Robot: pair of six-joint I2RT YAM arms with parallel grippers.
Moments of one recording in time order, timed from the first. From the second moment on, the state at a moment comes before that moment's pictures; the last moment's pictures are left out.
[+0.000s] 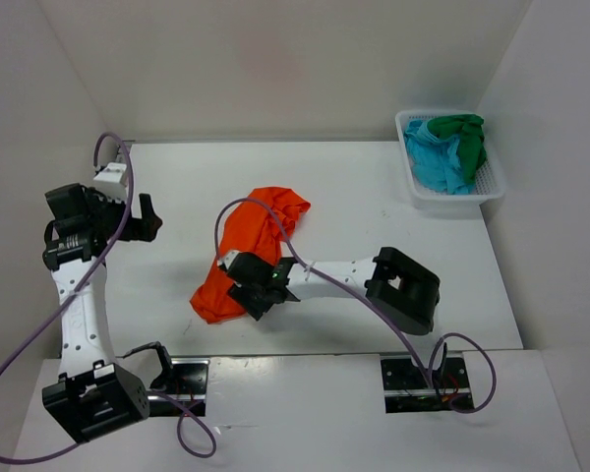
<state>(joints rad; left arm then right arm) 0.41 1.04 1.04 -0.62 0.50 0.27 1.17 1.94 1.30 -0.41 0.09 0.22</state>
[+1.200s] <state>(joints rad) 0.21 1.31 1.37 -0.63 0.61 0.45 0.42 1.64 2.04 -0.58 0.13 0.38</state>
